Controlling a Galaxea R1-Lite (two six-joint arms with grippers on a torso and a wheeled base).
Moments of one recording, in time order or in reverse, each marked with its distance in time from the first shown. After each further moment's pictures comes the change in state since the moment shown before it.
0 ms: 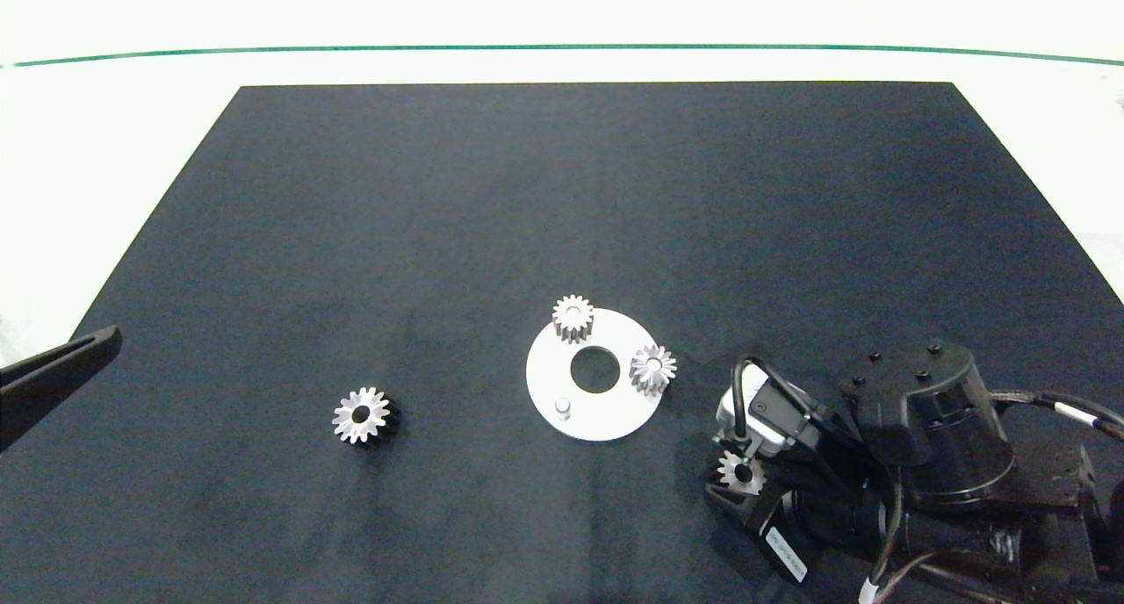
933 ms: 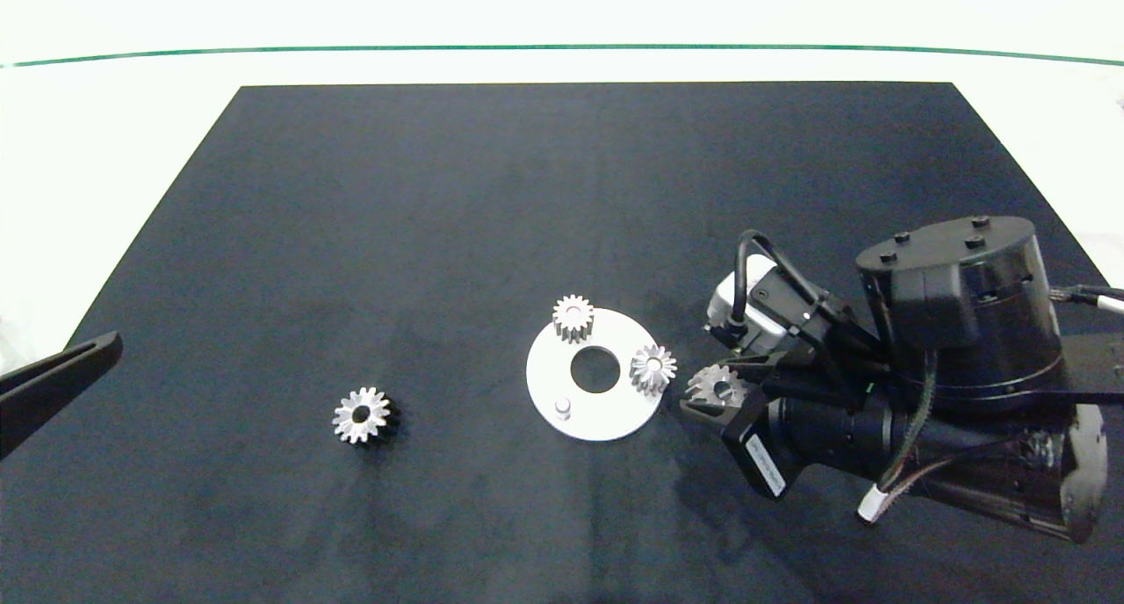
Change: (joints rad) left arm 0.000 -0.004 0.009 0.000 0.000 0.001; right arm 0.043 -0.021 -0.289 0.184 -0.039 0.046
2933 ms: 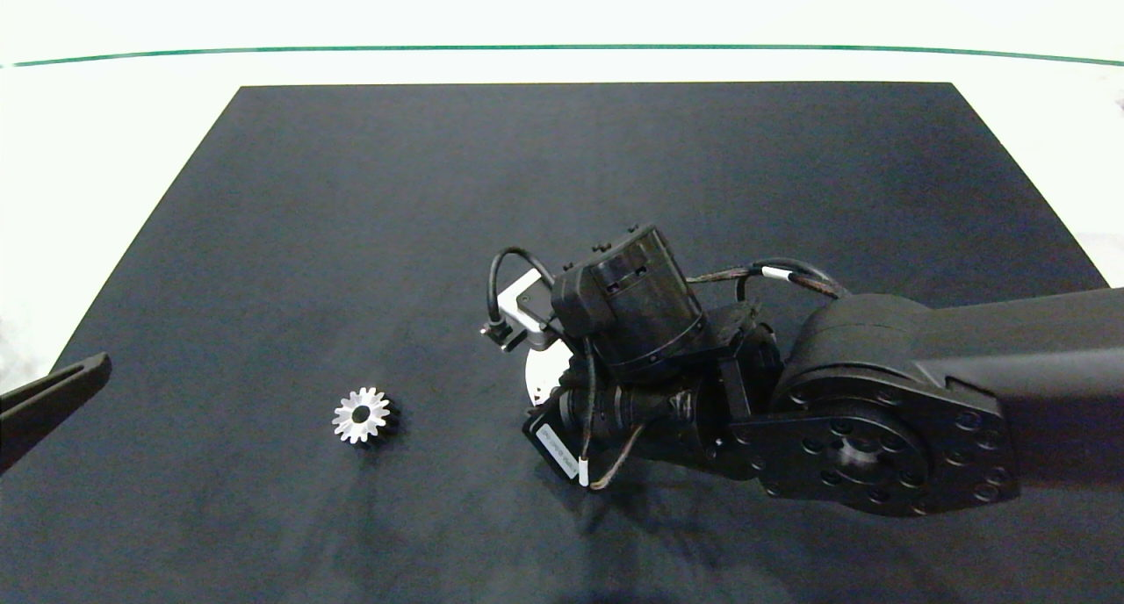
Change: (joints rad) left arm -0.001 -0.030 0.014 0.023 0.000 0.000; right arm 0.153 0.396 -0.480 0.200 -0.021 0.083
